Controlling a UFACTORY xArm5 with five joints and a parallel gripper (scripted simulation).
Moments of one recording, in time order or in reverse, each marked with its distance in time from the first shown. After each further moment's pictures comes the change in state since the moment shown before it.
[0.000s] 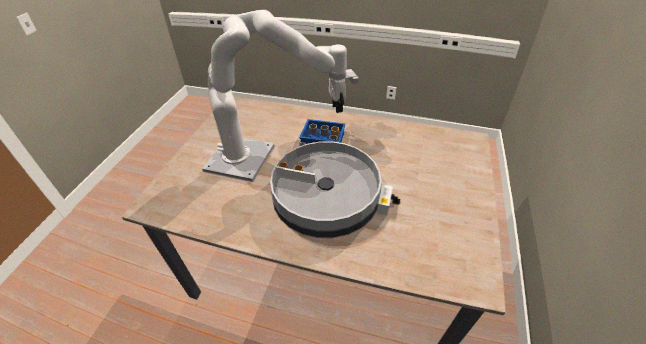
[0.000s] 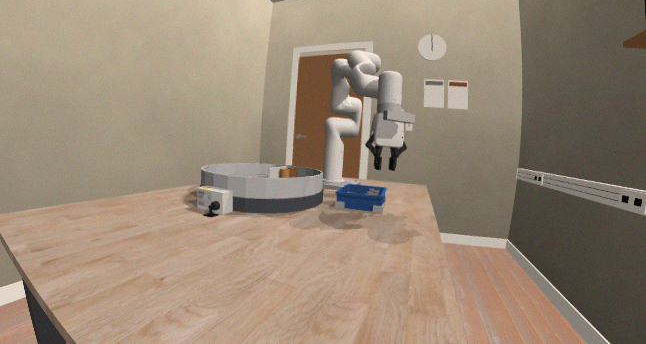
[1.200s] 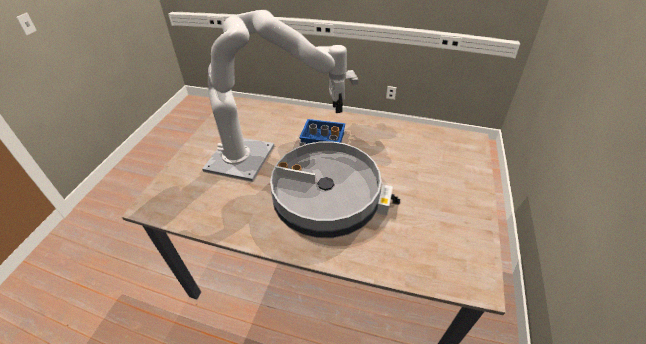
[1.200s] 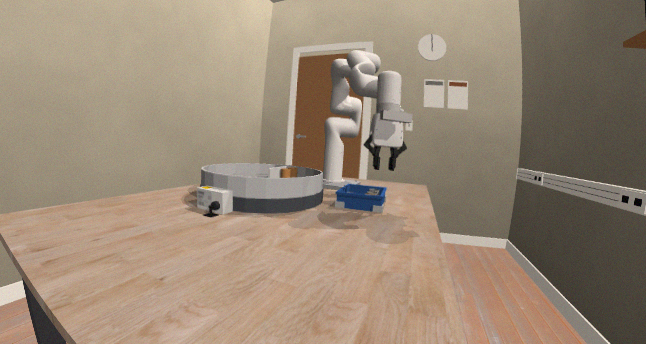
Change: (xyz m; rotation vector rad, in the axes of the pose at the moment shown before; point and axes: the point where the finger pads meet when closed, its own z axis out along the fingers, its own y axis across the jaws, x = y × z) arm -0.001 0.003 0.000 0.000 -0.002 0.094
